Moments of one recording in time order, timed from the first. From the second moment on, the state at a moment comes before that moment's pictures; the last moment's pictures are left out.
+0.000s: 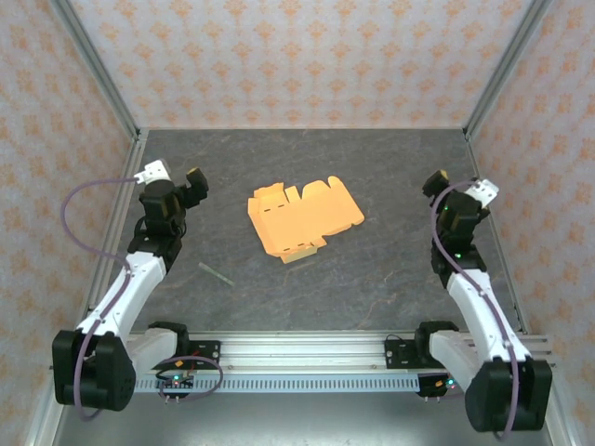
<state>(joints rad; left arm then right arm) -0.04 1.05 0.69 0.02 -0.26 -0.43 0.00 0.88 0.62 0.06 0.40 0.50</state>
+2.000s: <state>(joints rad) -0.41 1.62 0.70 0.13 0.03 -0.86 0.47 1.81 1.18 -0.35 -0.09 0.38</state>
